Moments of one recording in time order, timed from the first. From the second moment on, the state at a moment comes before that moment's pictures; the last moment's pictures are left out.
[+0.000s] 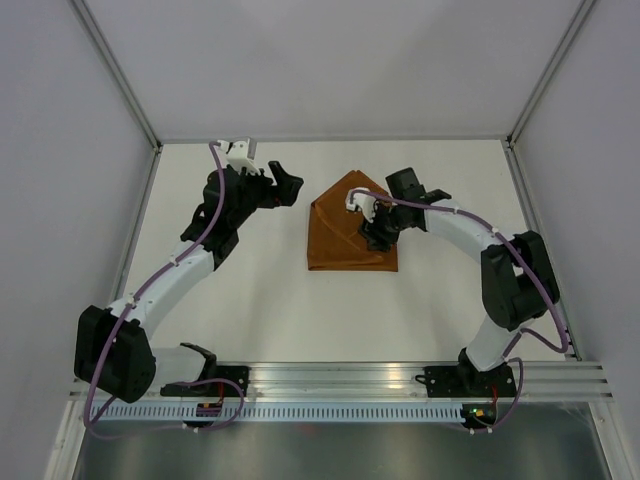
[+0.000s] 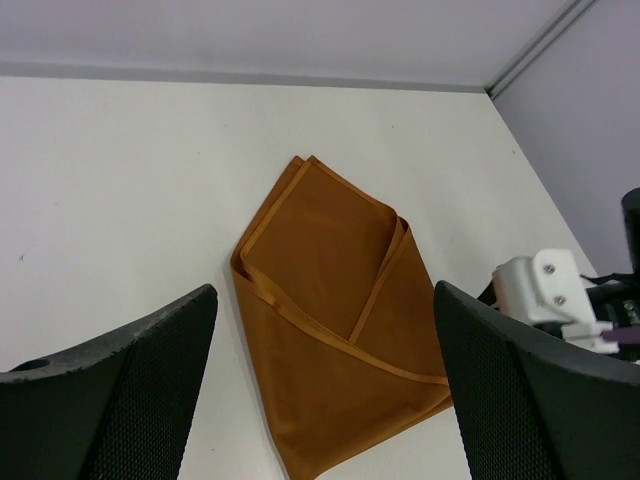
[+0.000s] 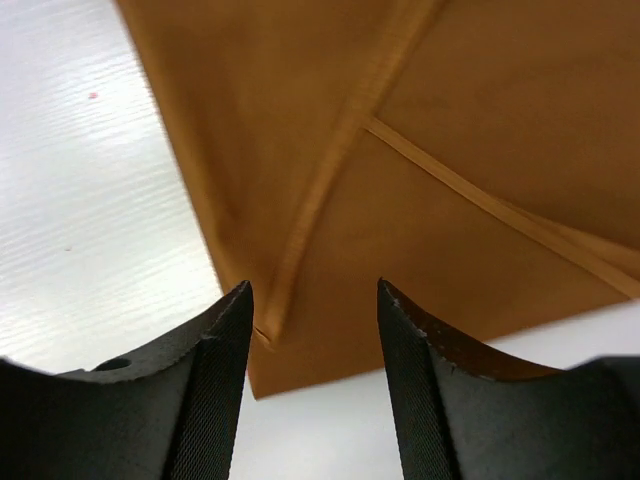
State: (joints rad) left arm -0.40 1.28 0.94 0.18 0.07 -0.39; right arm 0.37 1.71 1.21 -0.52 -0.46 -0.72
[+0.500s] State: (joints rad) left arm -0.40 1.28 0.96 0.17 0.12 -0.36; right arm 0.54 1.84 1.24 -0.65 -0.50 -0.90
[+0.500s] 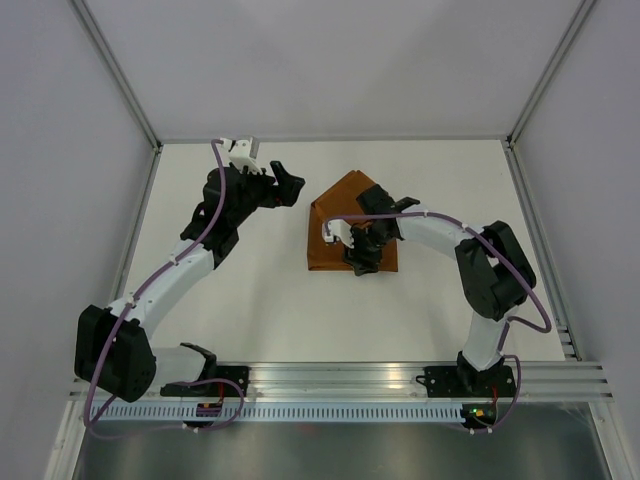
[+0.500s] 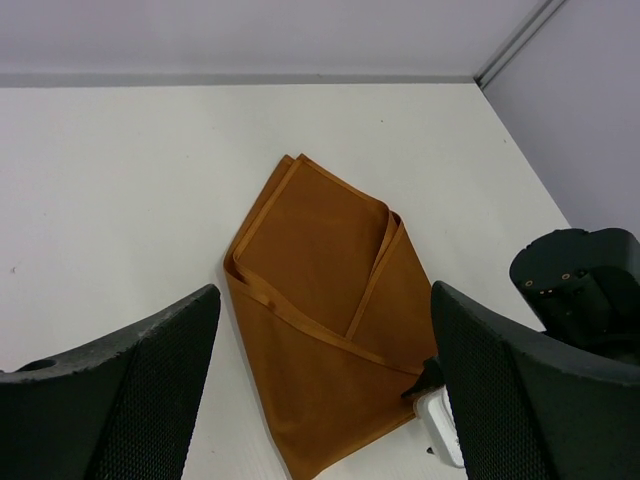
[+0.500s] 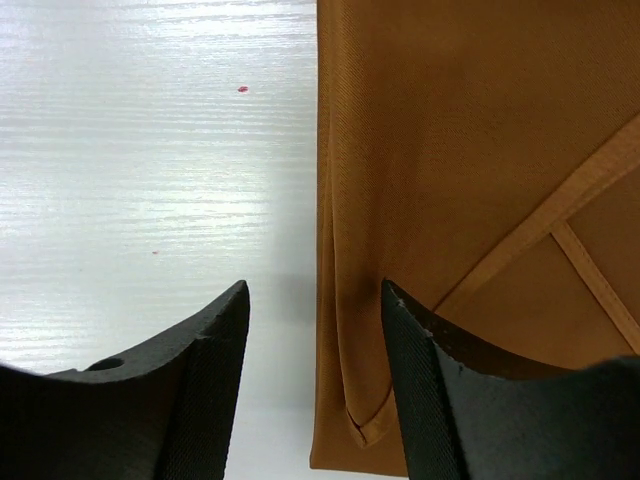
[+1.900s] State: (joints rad) left arm -0.40 1.35 0.98 0.15 0.16 -0.36; right arm 0.63 1.84 1.12 -0.35 -0.27 -0.78
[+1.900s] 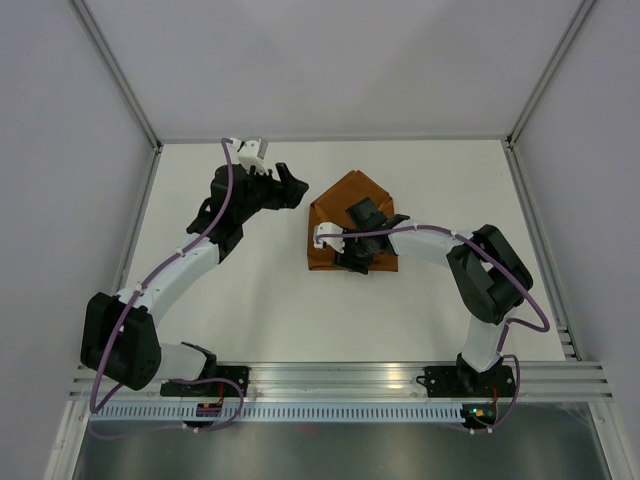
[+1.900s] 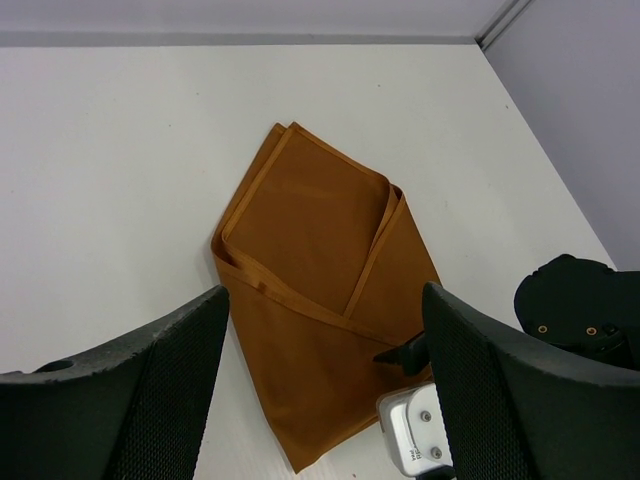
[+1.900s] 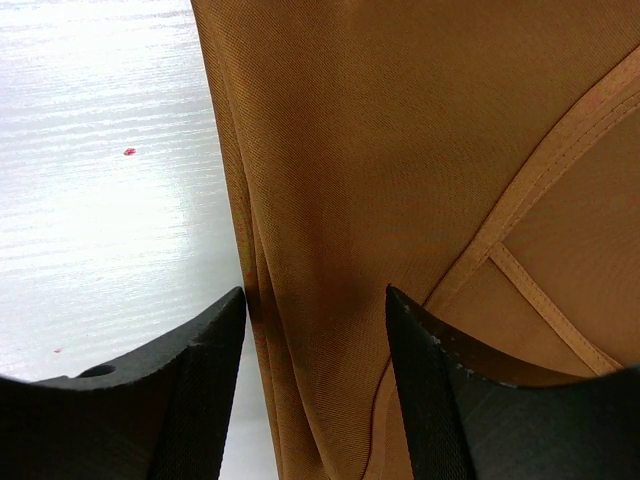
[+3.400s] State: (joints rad) left arm -0.68 1.38 0.44 0.76 -0.22 -0.11; right arm 0.50 2.08 1.47 -0.74 -0.57 -0.87
